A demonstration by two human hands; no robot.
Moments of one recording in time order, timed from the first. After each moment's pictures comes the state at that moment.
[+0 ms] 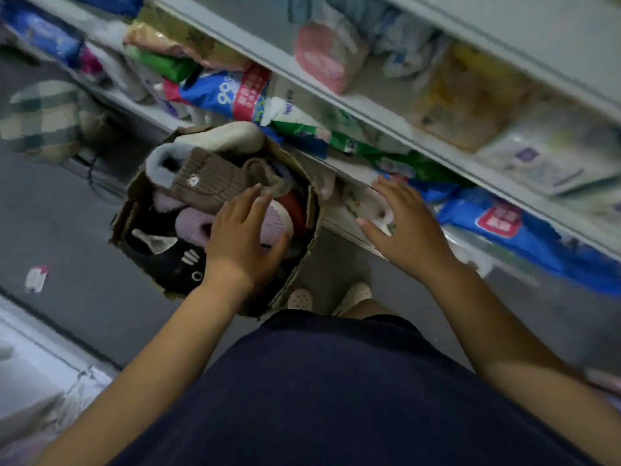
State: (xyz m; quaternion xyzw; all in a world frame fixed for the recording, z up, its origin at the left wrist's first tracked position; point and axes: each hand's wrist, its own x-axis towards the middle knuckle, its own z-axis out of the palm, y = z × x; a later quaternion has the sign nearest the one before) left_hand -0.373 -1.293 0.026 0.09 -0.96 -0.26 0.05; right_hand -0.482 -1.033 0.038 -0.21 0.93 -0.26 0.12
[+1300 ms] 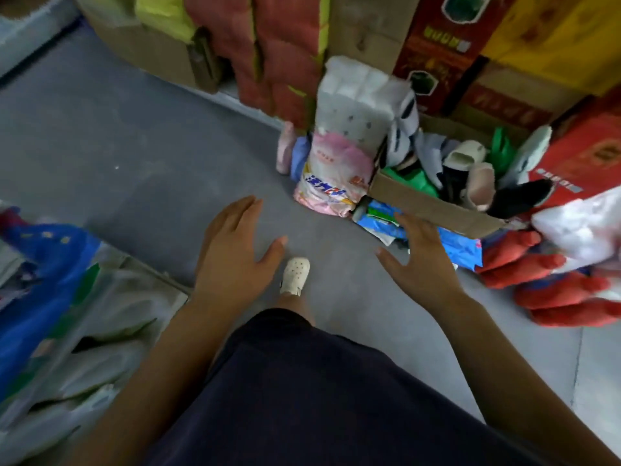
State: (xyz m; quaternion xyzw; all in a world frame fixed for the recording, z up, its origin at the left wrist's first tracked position) left_hand -0.211 -0.495 0.056 -0.61 -0.75 -0.24 -0.11; right_hand 0.080 -0.412 0.032 0.60 0.75 -0.25 -0.13
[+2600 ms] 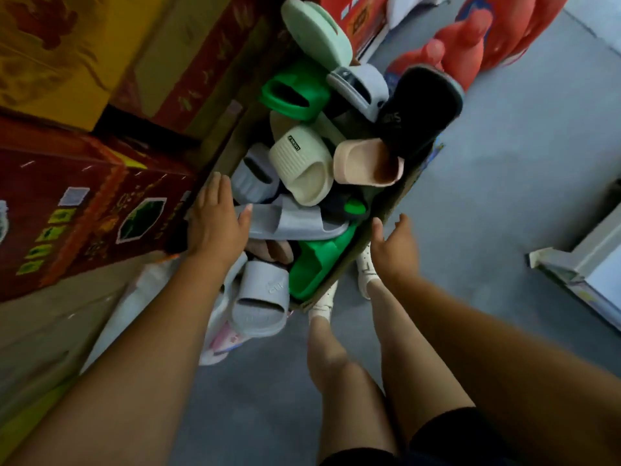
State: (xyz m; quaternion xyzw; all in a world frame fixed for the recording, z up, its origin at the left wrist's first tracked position) left_hand 0.131 0.244 -0.216 -0.91 -0.34 0.21 -0.14; right_hand 0.224 -0.025 -0.255 0.87 -0.14 -0.35 -0.31
